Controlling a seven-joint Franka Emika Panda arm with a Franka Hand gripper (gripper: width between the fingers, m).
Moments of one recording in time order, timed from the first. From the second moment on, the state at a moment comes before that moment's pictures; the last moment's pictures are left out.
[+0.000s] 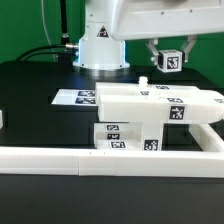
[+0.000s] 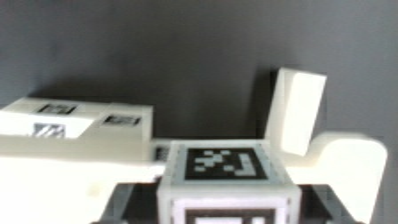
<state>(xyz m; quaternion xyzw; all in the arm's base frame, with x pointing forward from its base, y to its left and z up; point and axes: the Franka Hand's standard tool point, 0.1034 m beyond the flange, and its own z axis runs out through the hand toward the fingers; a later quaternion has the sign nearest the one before) 0.564 0.068 0.137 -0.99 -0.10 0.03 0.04</state>
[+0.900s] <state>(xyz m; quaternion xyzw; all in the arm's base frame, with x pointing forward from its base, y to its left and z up) 0.626 0.031 0.150 -0.98 -0.21 0.03 0.03</state>
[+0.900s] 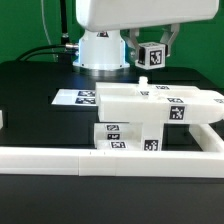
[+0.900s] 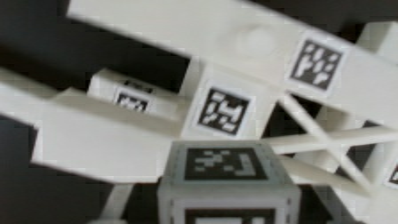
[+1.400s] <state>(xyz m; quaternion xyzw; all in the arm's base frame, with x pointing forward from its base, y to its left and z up) 0.639 0.030 0.145 -0.97 -0.23 0.03 0.02</state>
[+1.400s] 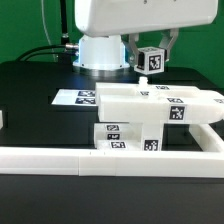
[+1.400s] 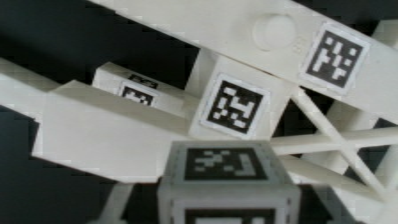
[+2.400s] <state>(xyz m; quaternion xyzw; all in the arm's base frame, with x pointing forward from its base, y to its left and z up) 0.642 0.036 0.120 -0.97 -0.23 0.02 0.02</state>
